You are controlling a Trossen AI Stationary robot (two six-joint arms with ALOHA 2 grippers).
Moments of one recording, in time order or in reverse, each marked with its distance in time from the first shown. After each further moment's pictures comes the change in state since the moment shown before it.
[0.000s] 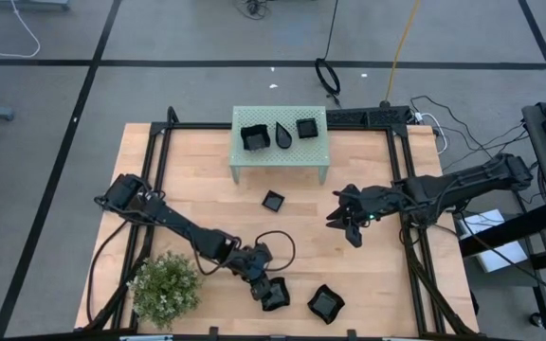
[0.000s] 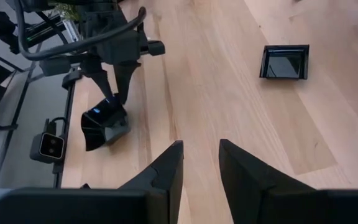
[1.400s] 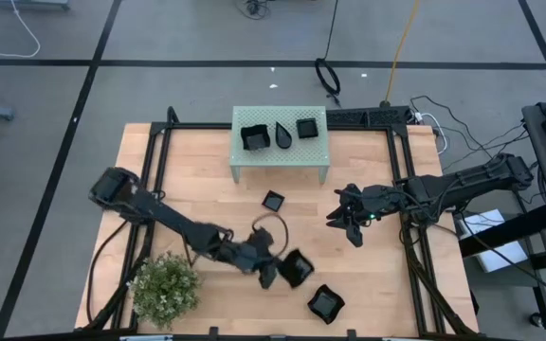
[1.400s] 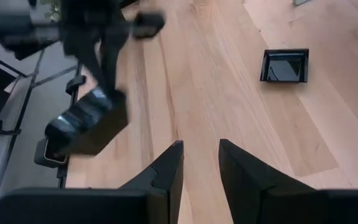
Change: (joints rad) left arm 0.018 -0.127 0.000 0.147 -0.320 0.077; right arm 0.000 -0.011 0.000 0.007 0.003 0.010
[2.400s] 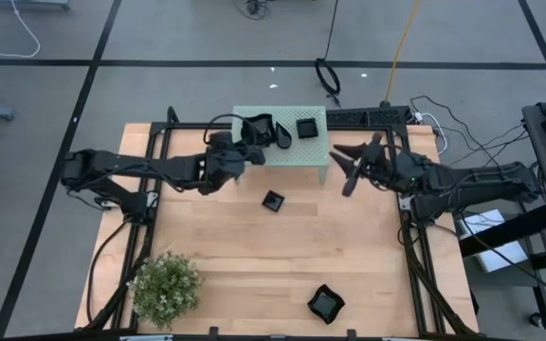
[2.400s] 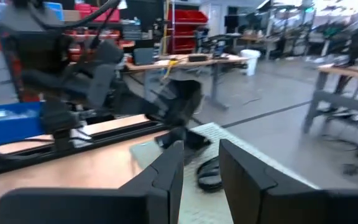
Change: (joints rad) left arm 0.482 -0.335 -0.001 -0.307 -0.669 -0.020; right arm -0.195 -0.132 0.000 0.444 0.508 -0.503
